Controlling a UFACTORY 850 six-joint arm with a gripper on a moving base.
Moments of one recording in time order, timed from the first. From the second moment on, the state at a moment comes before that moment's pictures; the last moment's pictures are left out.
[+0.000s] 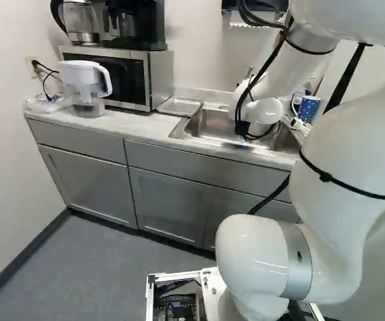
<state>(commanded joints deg) -18.2 -0.7 -38.1 0.0 29.5 0.0</state>
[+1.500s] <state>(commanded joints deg) -20.5 -0.7 -38.1 0.0 29.5 0.0</state>
